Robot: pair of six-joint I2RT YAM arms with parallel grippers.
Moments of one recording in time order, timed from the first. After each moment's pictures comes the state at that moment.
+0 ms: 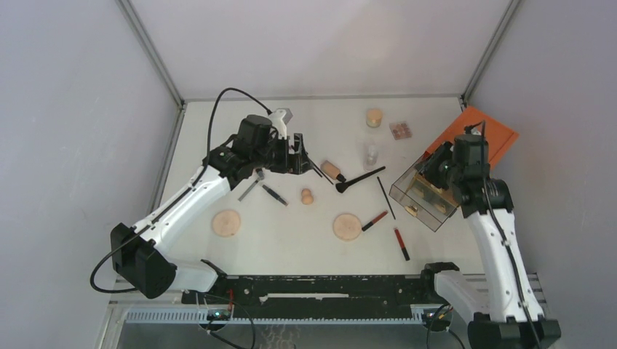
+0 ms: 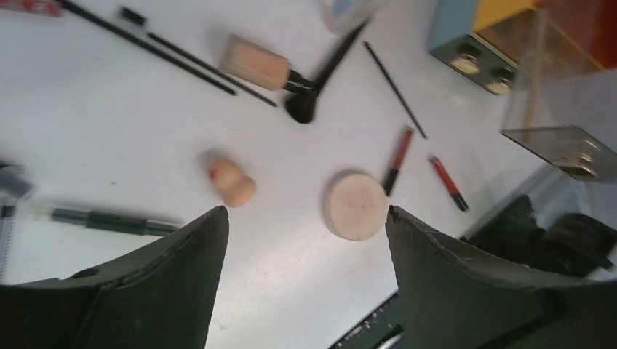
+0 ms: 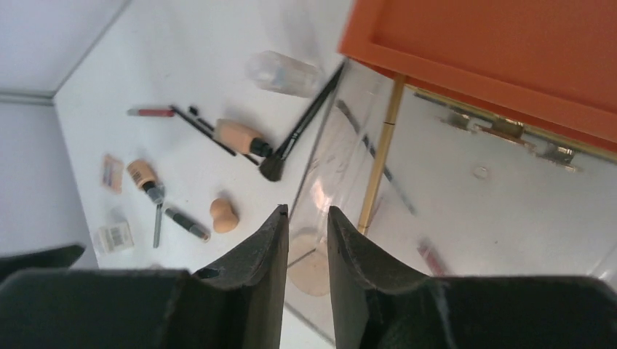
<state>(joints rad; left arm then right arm) -0.57 1.34 1.24 -0.54 0.25 -0.40 0.04 0.96 1.07 -0.86 -0.03 0.71</state>
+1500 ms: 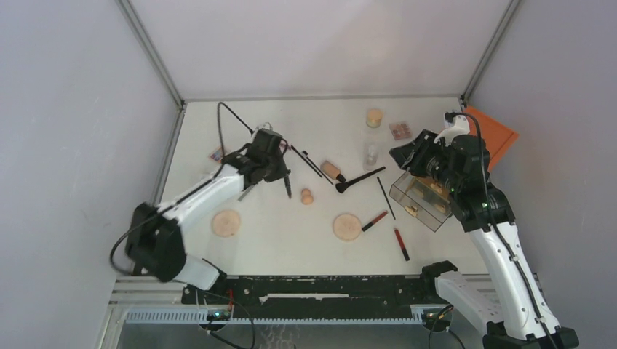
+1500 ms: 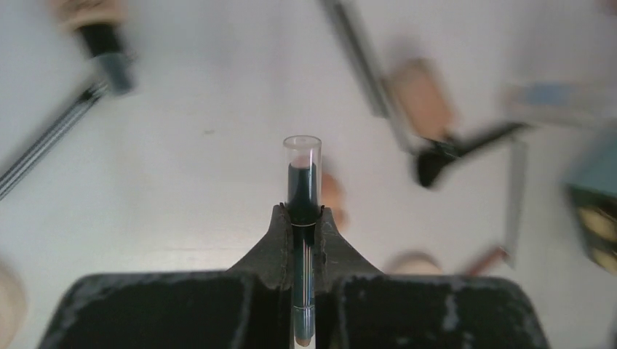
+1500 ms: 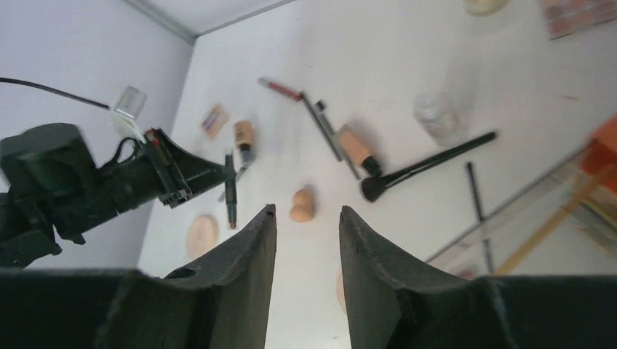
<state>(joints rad) -0.56 1.54 1.13 -0.56 -0.24 -0.81 0.24 0.83 1.07 -0.59 -0.15 0.56</state>
